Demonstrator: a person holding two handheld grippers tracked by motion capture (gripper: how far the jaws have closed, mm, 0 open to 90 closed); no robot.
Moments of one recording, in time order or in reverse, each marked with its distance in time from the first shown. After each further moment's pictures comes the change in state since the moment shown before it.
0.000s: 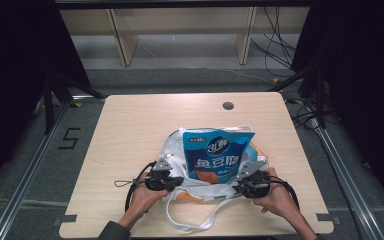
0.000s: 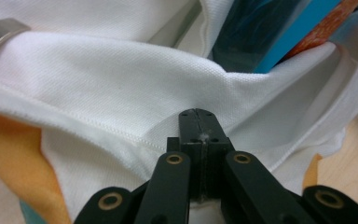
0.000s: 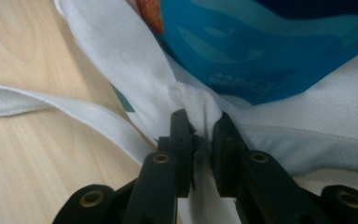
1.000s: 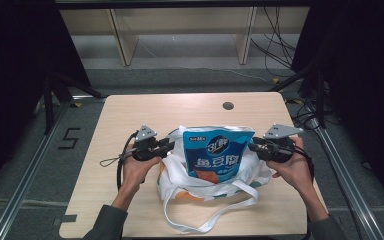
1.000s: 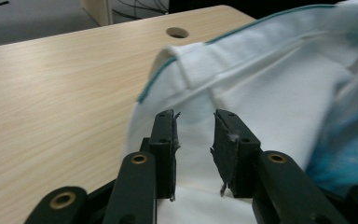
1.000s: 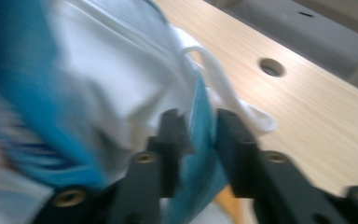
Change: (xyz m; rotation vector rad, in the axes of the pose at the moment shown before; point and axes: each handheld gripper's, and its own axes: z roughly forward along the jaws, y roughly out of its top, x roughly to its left) left arm 0.042 0.063 -0.040 -0.286 0.191 -0.111; right arm -0.070 0.027 -0.066 -0.299 -0.236 0.156
